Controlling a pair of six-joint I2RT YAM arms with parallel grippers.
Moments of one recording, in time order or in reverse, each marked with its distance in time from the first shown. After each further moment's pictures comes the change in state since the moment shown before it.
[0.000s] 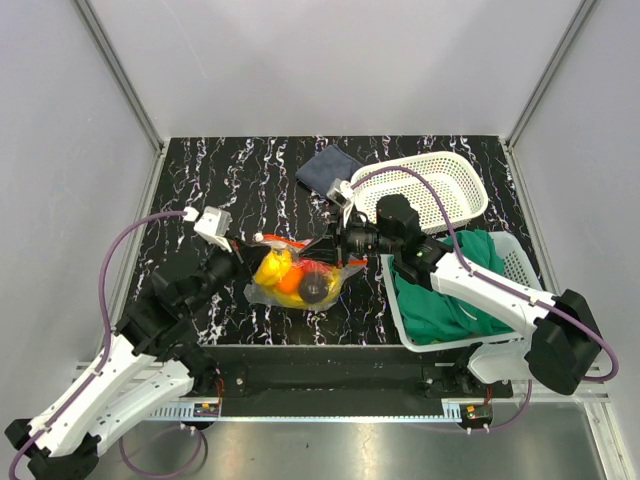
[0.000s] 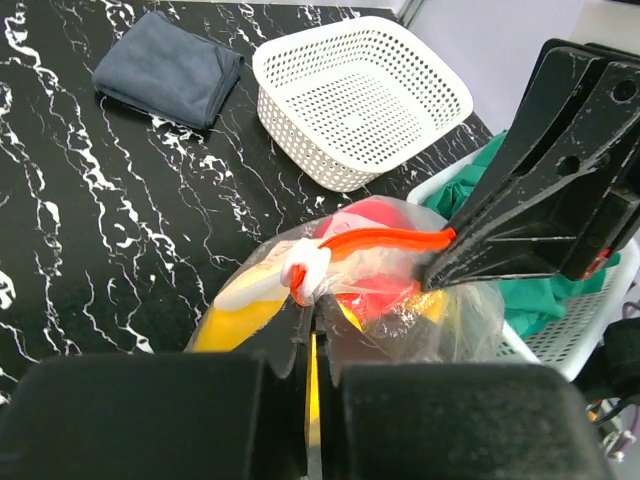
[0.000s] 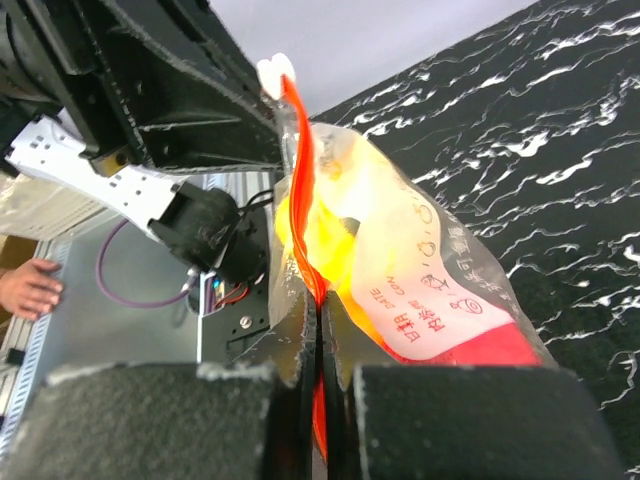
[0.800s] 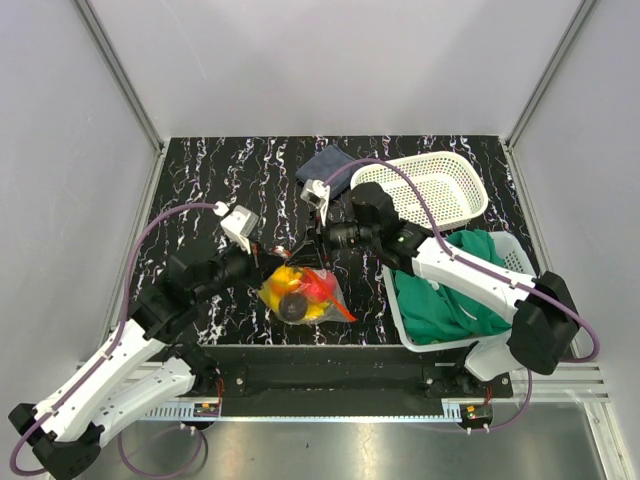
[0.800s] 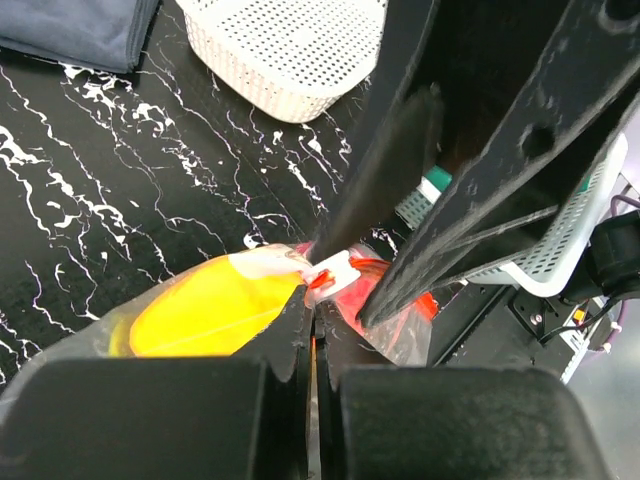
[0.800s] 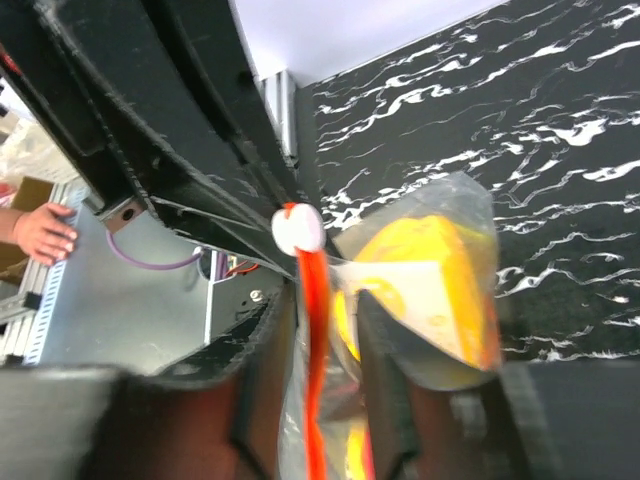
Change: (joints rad) left arm 0.007 0.105 0.041 -0.060 0.207 0.079; right arm 0.029 0.138 0.186 -0.186 -0.096 -0.109
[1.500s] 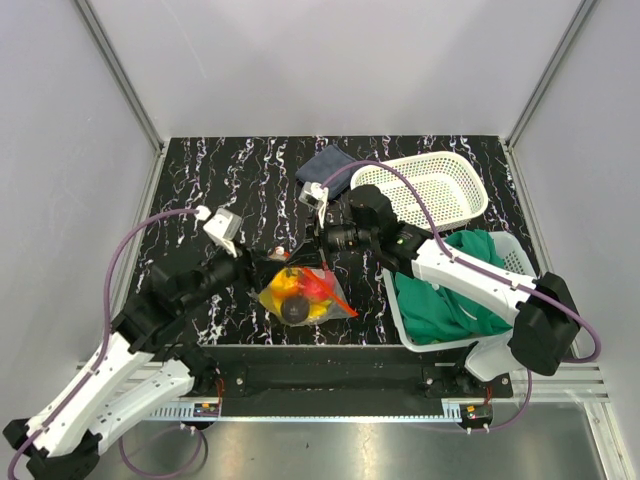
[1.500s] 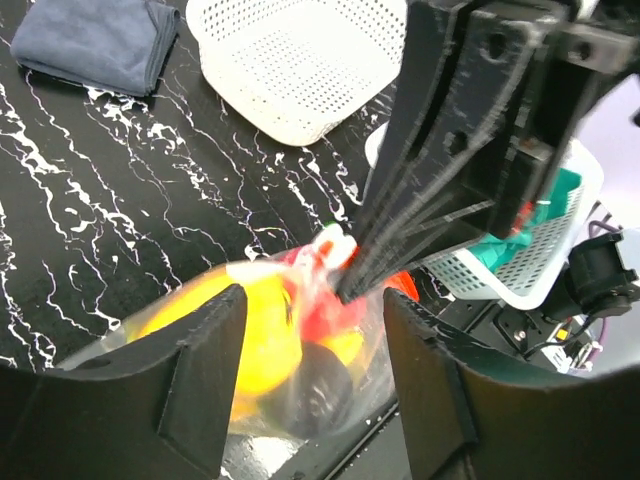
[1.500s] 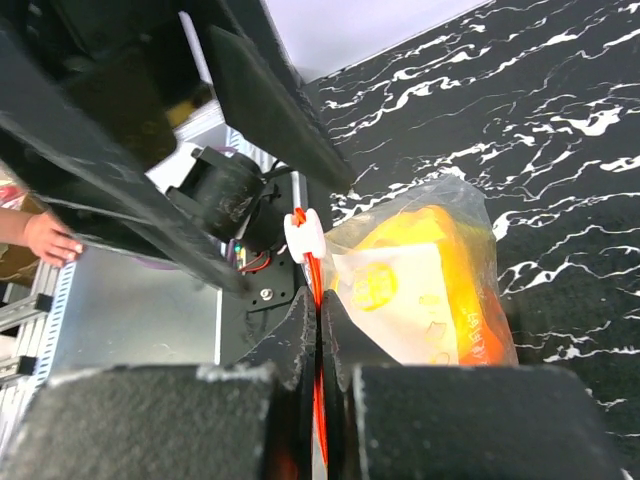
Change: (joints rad) left arm 0.003 -0.092 0.021 -0.055 -0.038 -0.031; right arm 0.029 -0.003 0.000 -0.014 0.027 0.025
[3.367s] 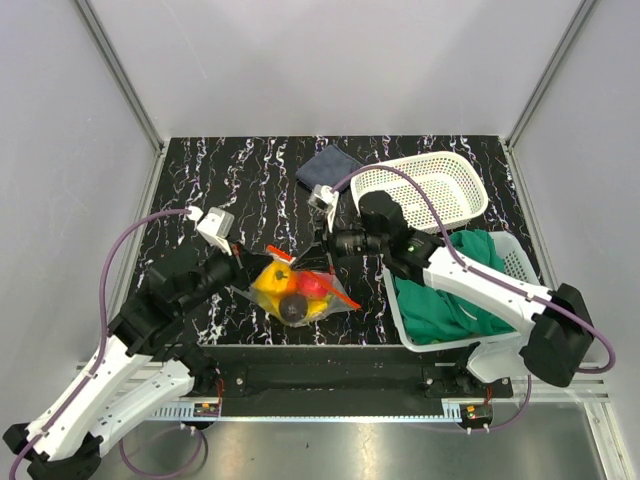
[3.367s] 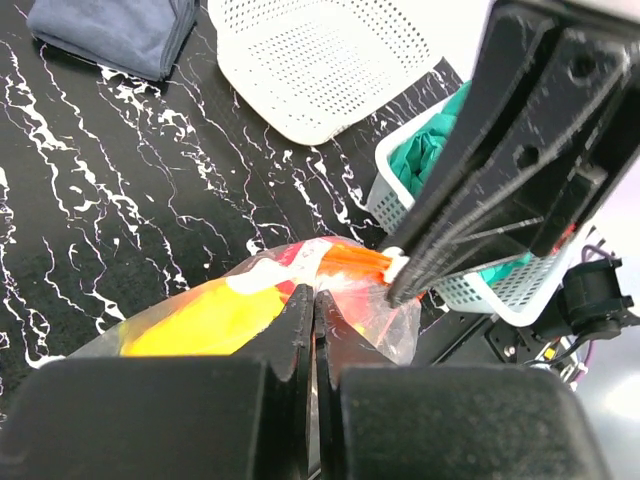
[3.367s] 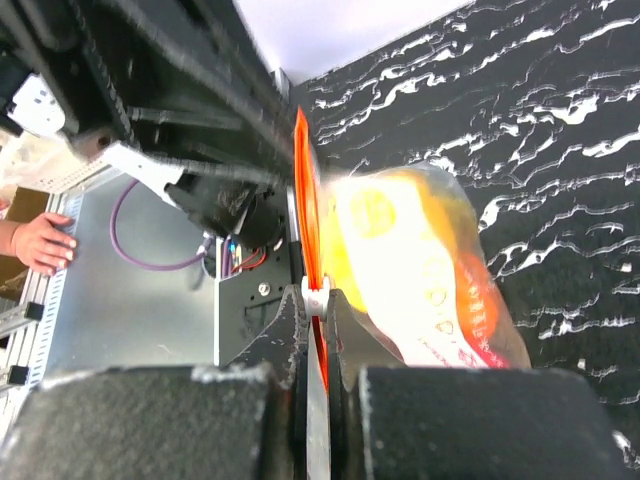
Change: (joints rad) left arm 0.023 -0.005 0.005 -0.021 -0.035 -0.068; right arm 0.003 -0.078 -0.057 -0.009 0.051 0.005
